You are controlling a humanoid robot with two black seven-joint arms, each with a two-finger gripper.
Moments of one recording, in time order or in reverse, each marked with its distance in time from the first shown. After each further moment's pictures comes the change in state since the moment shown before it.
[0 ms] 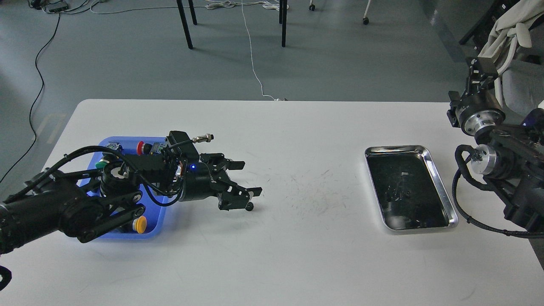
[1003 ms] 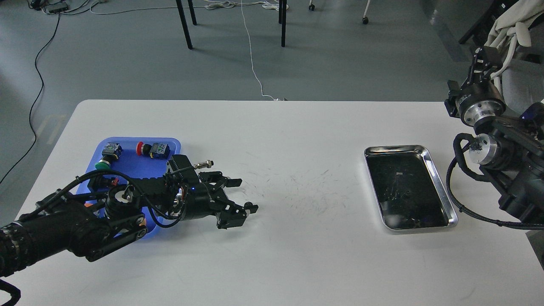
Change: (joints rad) left arm 0.087 -0.058 0.038 0.103 0.052 0.122 0.000; right arm 0.022 0.011 0.060 -0.003 0.051 0.011 0.004
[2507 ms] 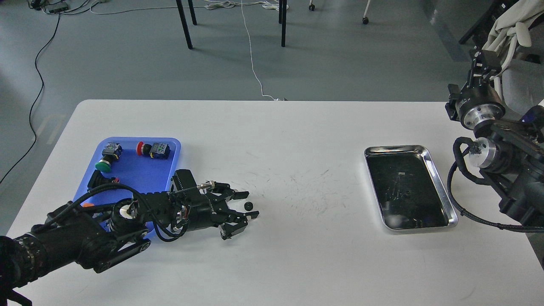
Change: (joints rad) left arm 0.058 -0.058 0.008 0.095 0.111 0.128 0.000; right arm -0.009 -0.001 -0.019 -0.003 -0.004 -0.008 0.007
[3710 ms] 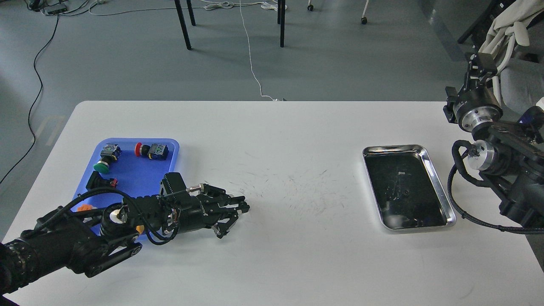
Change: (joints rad) left arm 0.031 0.041 -0.001 0.012 0.002 0.001 -0.001; right arm 0.003 0.000 -0.030 0.000 -0.008 0.000 0.000
